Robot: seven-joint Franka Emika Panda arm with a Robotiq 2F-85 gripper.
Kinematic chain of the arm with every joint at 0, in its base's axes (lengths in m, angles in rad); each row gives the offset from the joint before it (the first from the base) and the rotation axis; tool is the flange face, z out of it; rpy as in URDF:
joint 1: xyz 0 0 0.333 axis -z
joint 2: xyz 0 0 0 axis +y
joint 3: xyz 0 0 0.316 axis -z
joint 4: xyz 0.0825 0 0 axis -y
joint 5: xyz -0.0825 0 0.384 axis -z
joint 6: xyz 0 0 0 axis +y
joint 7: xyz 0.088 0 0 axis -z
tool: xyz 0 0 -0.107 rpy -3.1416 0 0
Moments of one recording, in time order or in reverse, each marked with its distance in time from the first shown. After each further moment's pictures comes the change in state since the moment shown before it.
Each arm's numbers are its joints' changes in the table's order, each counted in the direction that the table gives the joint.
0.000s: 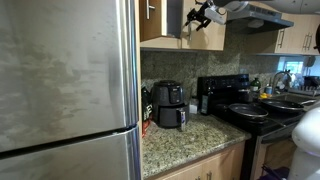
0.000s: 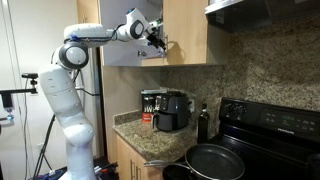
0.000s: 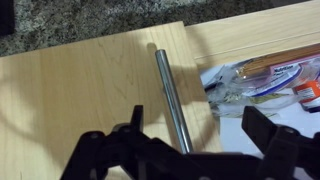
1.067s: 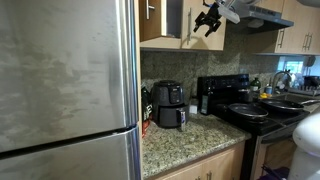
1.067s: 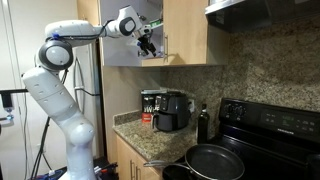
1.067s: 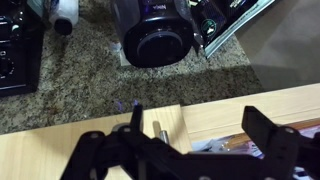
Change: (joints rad) arm -0.023 -0.178 0.020 -0.135 -0.055 0.289 -0.061
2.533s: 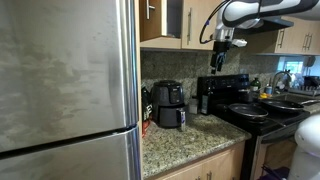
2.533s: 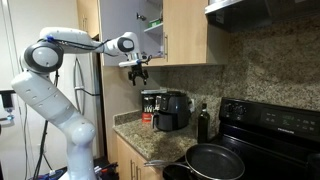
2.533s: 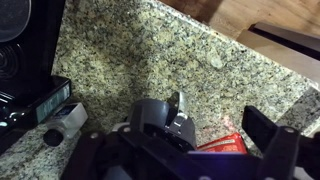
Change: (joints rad) arm -0.051 -0.128 -0.018 -0.380 0.135 0.360 -0.420
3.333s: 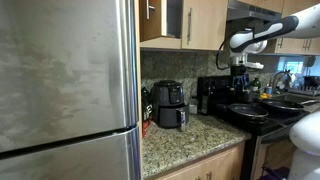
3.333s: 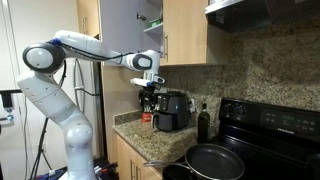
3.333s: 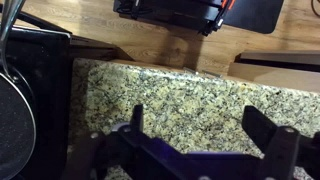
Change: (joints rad) arm 0.146 0.055 0.215 -0.220 -0.001 0.014 -0.047
